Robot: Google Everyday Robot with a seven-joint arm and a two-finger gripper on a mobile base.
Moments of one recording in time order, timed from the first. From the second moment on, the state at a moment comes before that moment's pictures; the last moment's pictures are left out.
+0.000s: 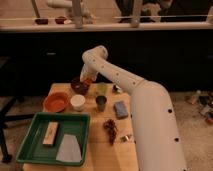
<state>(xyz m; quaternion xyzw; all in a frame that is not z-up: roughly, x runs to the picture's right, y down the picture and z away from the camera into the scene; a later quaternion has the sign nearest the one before) -0.112 -0.069 0.925 -0.01 -0.24 -0.70 0.67</state>
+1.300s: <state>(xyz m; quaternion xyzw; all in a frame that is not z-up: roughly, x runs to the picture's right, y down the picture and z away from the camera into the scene) -0.141 -0.090 0.949 0.02 -0.23 -0.70 0.67</state>
